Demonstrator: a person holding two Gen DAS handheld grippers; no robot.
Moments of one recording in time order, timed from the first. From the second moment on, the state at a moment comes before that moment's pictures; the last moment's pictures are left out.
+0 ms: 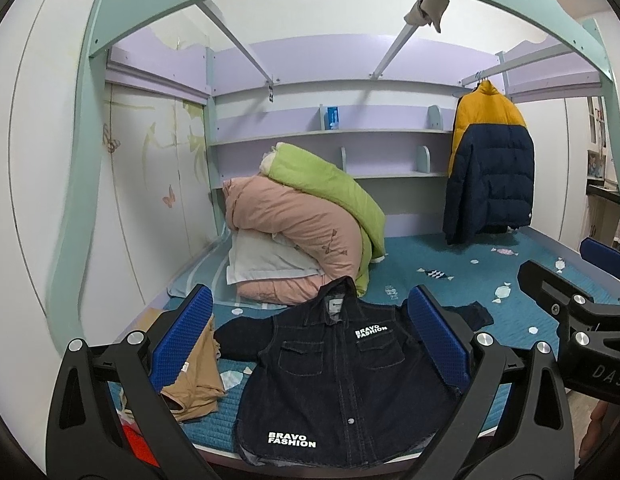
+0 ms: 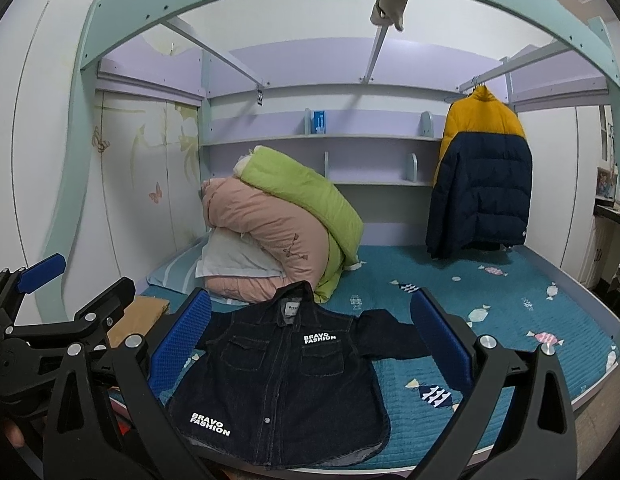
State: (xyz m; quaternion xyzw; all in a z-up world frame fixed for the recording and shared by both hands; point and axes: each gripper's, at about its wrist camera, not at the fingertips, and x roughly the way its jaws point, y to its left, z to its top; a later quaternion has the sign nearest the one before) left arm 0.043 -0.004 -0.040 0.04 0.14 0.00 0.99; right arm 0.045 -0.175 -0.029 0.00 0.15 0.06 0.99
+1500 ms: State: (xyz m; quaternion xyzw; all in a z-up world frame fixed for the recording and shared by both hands) left arm 0.539 0.391 -0.258 -0.13 0.50 0.18 0.84; right arm 0.466 -0.008 -0.347 -0.01 0.42 0.17 0.89
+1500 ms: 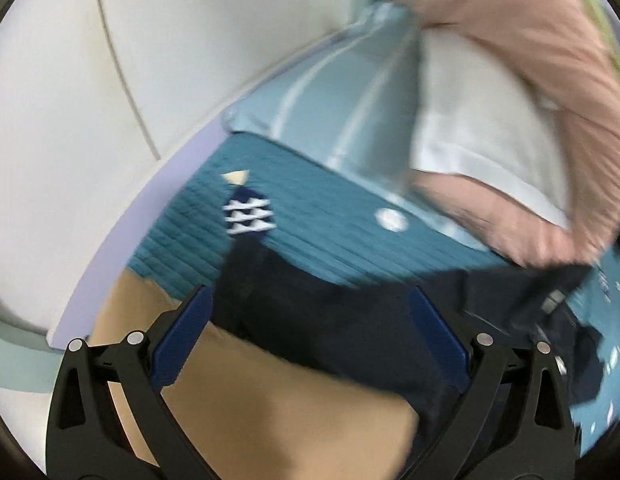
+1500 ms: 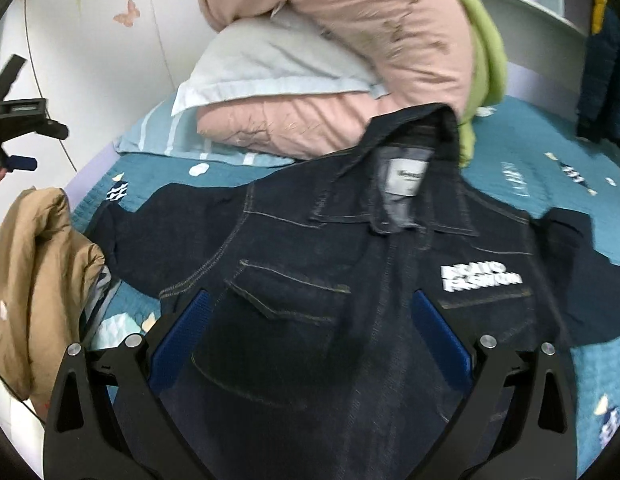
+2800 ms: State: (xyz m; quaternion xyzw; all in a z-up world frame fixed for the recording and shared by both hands) left arm 0.579 0.447 -0.374 -0.18 0.56 0.15 0.79; right arm 0.536 0.066 -0.398 -0.03 0.44 0.24 0.86
